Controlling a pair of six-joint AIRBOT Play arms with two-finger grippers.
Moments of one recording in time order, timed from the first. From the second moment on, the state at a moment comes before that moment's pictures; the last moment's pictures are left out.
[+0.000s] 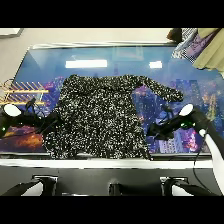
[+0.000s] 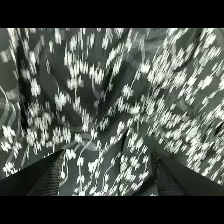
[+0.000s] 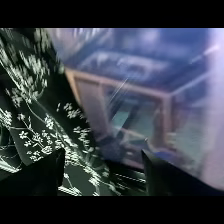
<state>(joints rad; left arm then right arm) 0.13 -1.16 0.83 1.10 -1.16 -1.75 -0.06 -1.33 0.82 -1.08 1.29 1.43</state>
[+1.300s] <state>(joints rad) -0.24 -1.26 0.77 1.02 -1.05 -1.97 -0.17 -1.23 1.23 -1.32 1.28 1.69</state>
